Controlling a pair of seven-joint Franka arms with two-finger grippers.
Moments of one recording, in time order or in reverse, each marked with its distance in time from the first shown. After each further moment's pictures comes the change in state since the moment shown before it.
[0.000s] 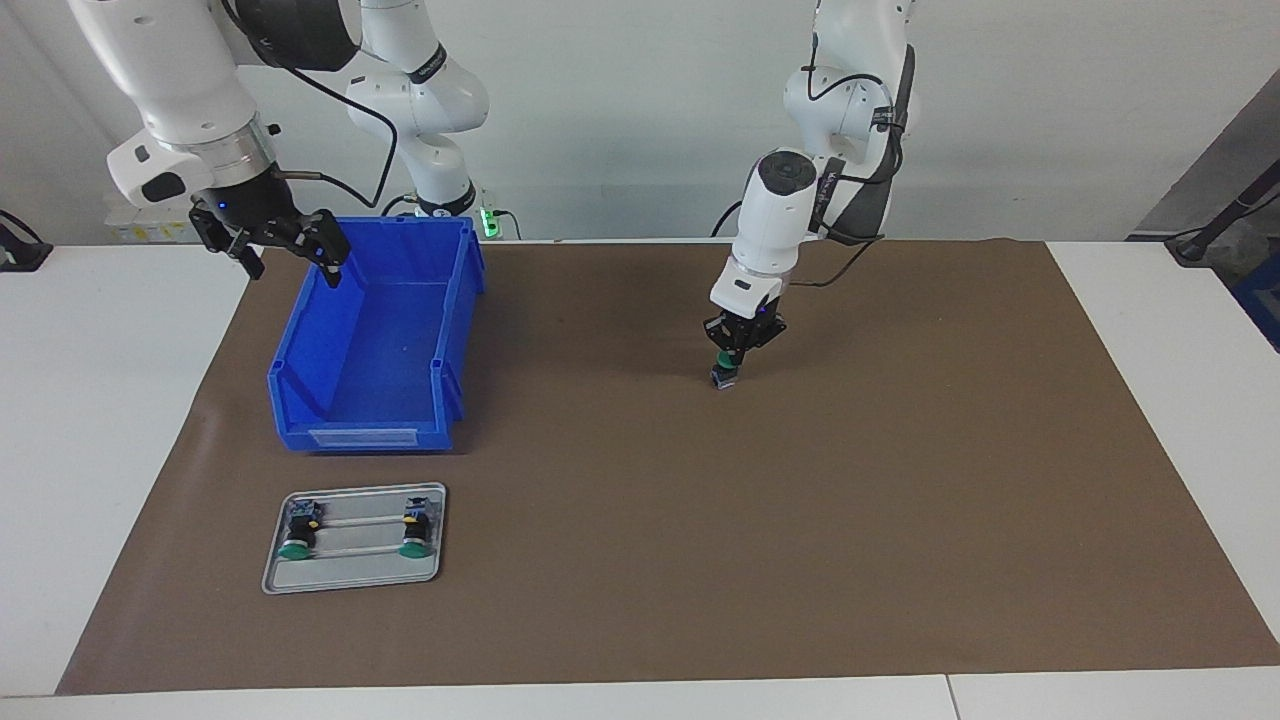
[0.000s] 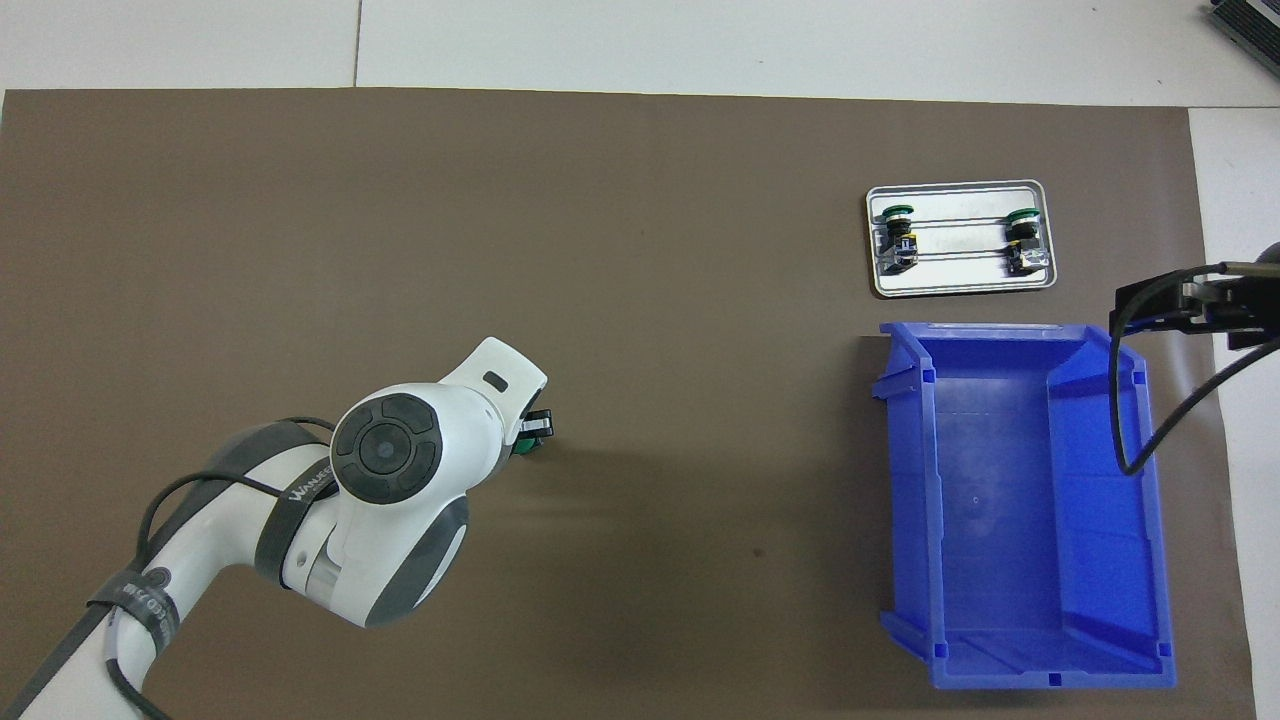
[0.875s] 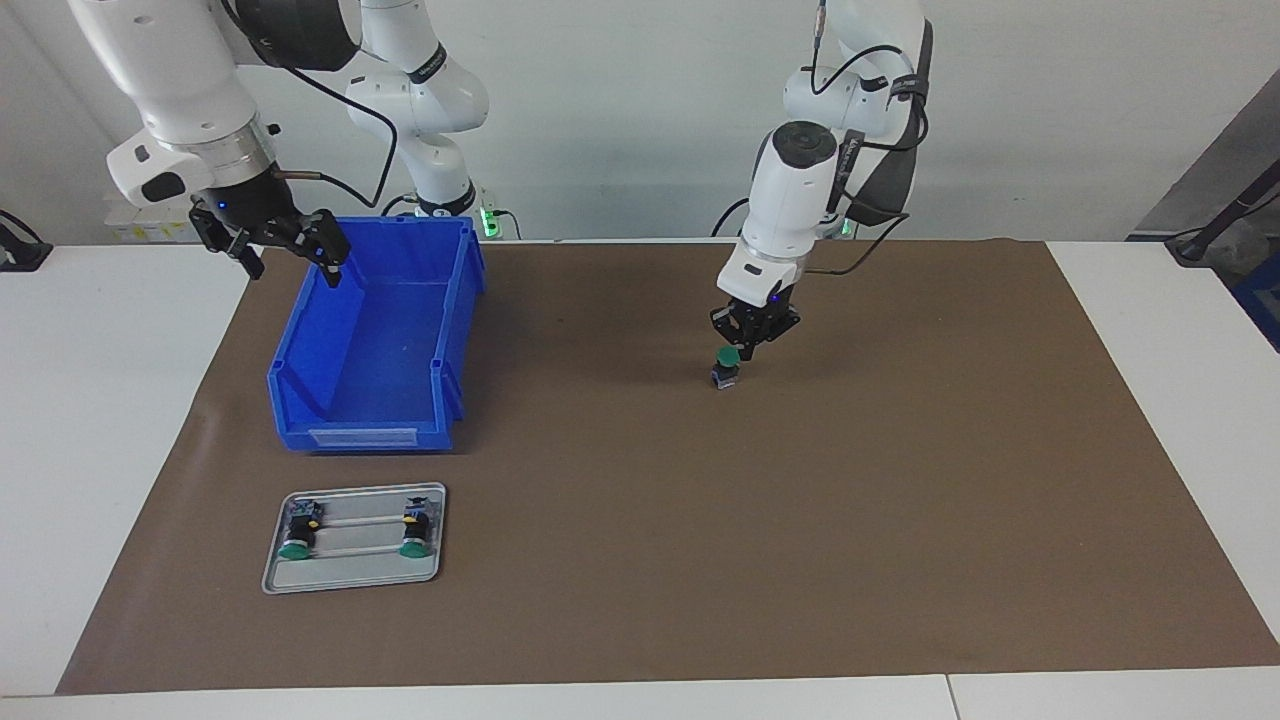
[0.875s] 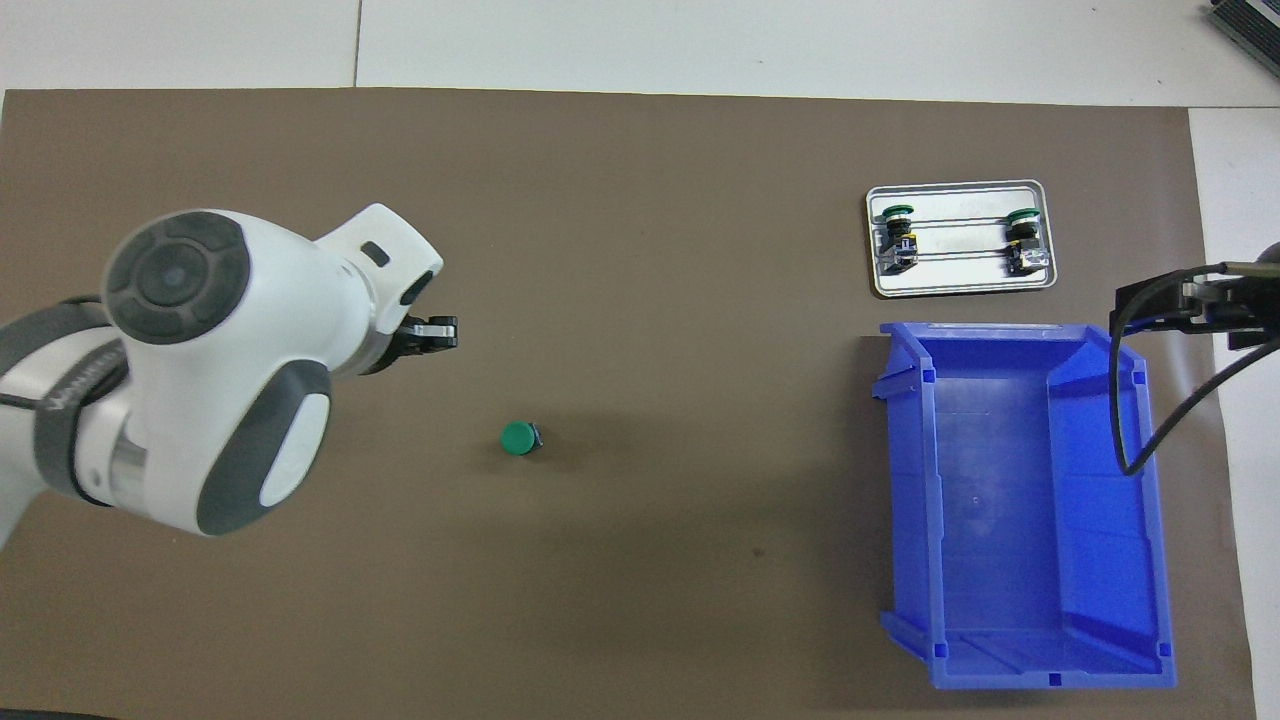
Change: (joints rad) left arm 0.191 0.008 0.023 0.359 0.002 -0.372 0.327; right arm 0.000 0.000 0.000 0.000 0.000 0.000 0.000
